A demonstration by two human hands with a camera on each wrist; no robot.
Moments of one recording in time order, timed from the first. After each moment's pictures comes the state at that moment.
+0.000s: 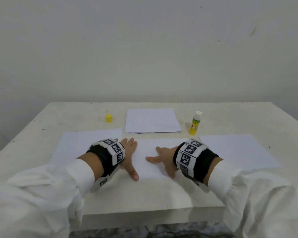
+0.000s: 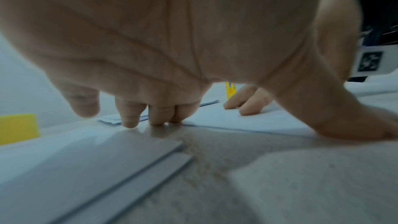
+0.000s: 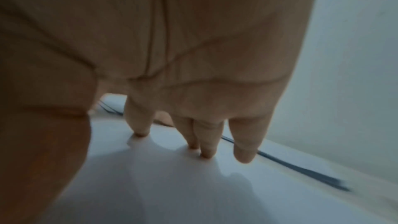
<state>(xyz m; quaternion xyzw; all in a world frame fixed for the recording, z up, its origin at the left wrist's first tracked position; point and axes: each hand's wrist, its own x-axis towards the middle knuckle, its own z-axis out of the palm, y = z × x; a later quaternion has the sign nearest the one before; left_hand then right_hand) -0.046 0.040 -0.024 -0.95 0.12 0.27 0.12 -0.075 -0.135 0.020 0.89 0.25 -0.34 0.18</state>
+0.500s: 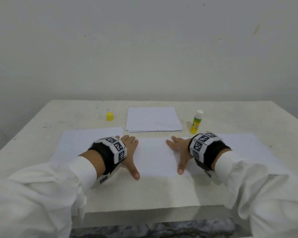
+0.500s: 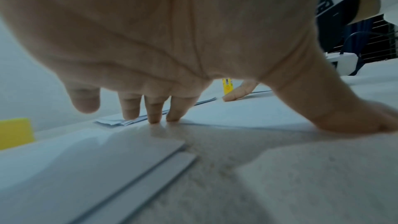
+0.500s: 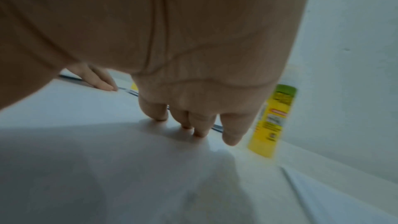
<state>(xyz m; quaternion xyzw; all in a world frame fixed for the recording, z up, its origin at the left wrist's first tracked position) -0.044 0.044 -0.024 -0.95 0.14 0.23 0.12 -0.029 -0.183 0.011 0.91 0.18 -0.34 0.14</state>
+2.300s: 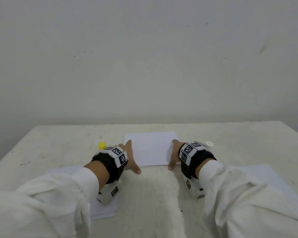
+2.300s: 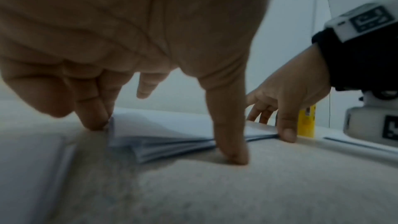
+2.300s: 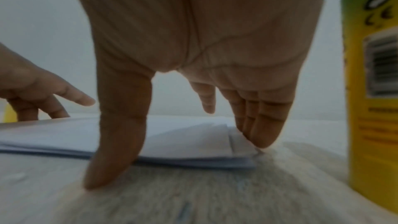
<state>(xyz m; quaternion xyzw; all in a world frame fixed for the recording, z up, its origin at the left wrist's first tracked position) 0.072 0.045 -0.006 -0.98 -0.03 0.22 -0.04 0.146 -0.166 -0.052 0.96 -0.09 -0.28 0.00</state>
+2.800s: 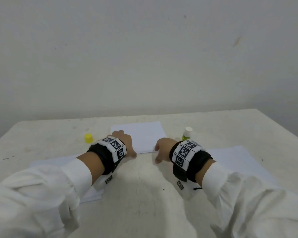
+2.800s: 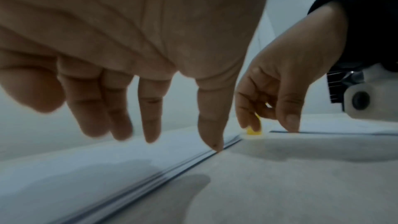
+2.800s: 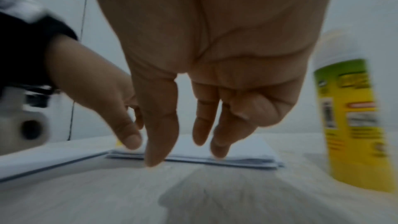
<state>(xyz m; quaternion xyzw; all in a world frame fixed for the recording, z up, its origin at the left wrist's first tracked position) 0.043 0.000 0.017 -0.98 0.06 0.16 0.05 0.025 -0.162 0.029 0.97 0.06 -0.23 -0.02</state>
